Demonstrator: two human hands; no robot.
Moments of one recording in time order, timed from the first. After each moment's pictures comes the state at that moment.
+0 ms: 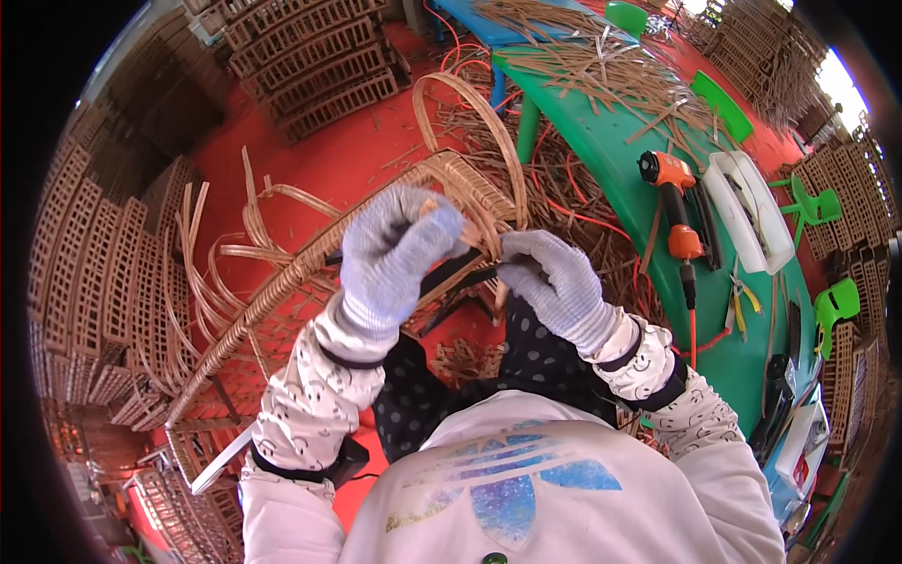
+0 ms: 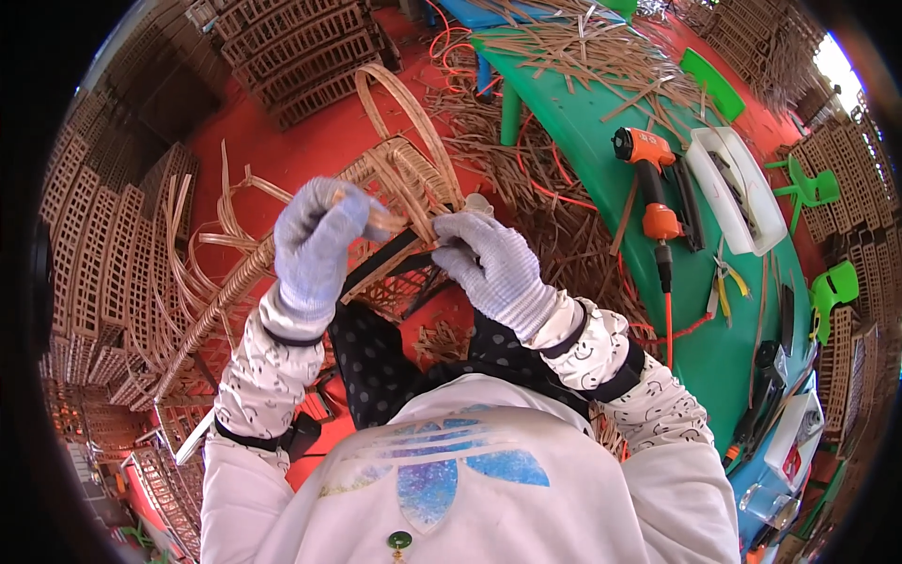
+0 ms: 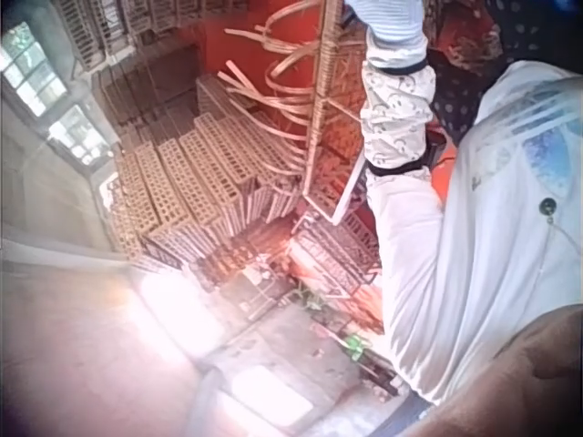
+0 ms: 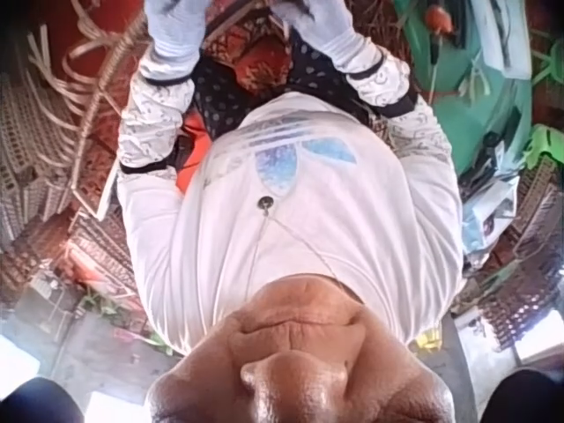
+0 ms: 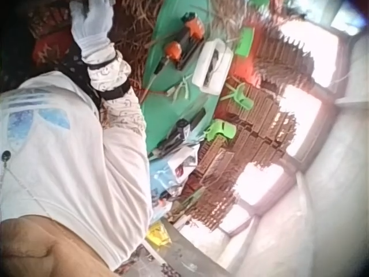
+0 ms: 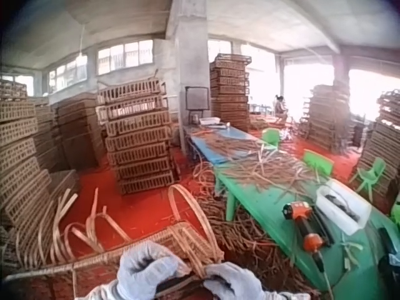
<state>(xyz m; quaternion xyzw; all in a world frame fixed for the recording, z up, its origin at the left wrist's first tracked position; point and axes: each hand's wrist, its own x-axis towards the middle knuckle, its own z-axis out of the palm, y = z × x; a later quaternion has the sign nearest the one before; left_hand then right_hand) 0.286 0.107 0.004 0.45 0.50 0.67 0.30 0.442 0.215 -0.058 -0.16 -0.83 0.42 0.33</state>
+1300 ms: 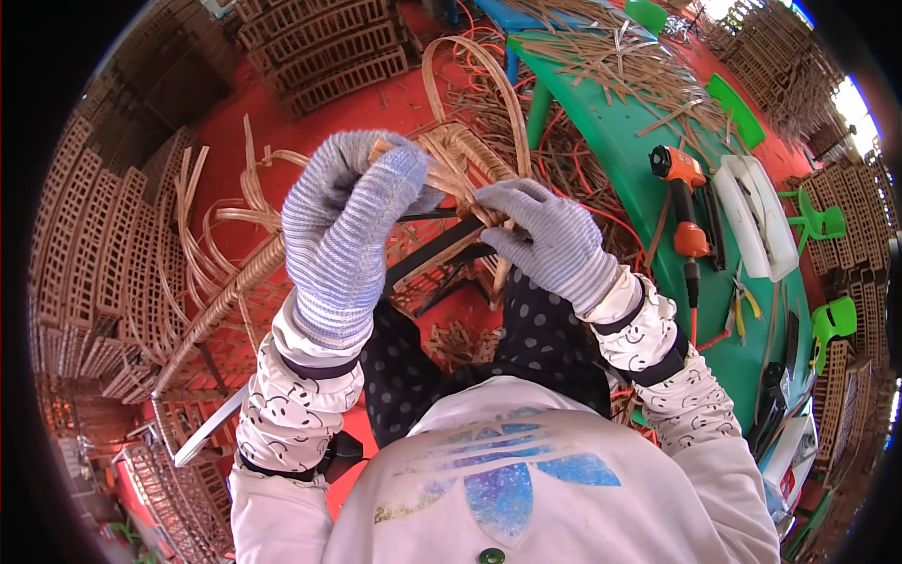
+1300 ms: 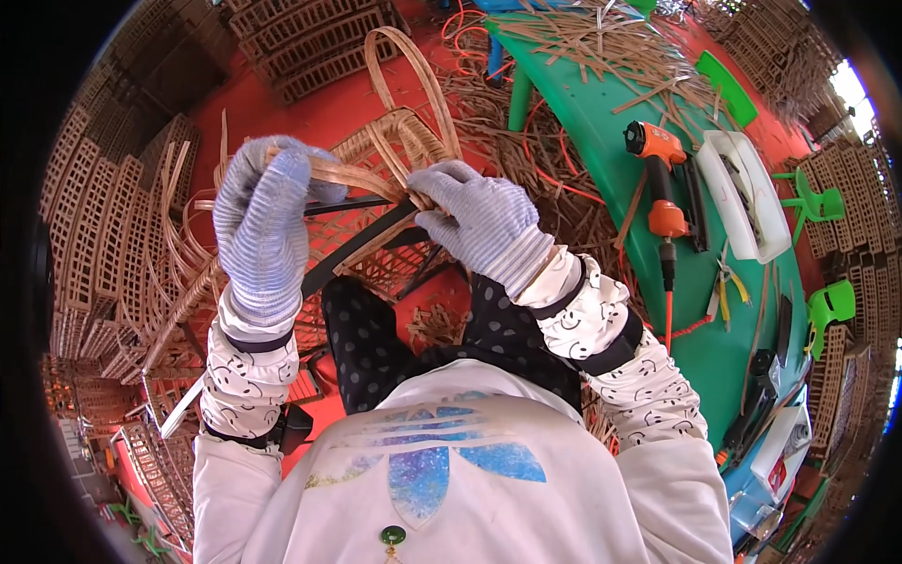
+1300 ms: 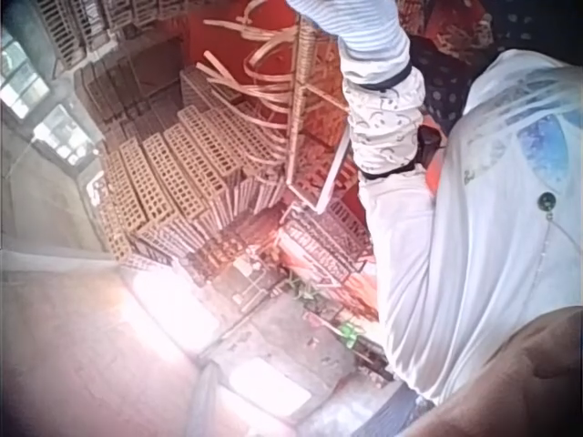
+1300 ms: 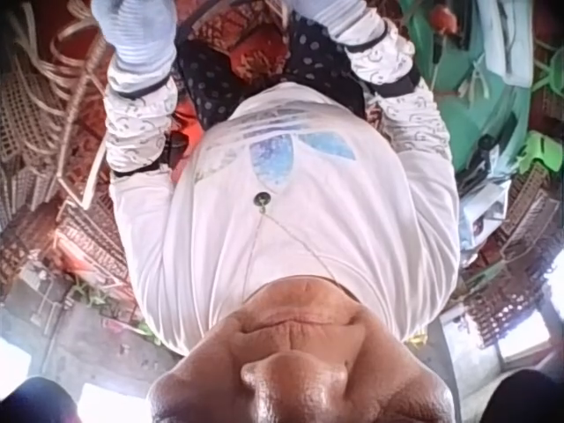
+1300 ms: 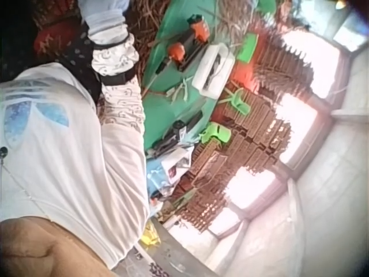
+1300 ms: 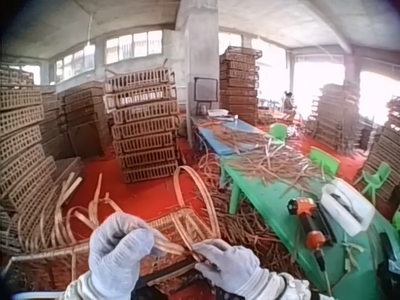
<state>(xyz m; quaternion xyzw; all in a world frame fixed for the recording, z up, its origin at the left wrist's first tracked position) 0.287 0.092 0.022 0.40 0.46 0.76 0.22 0.419 0.232 -0.039 -0.12 -0.93 0.24 0.26</state>
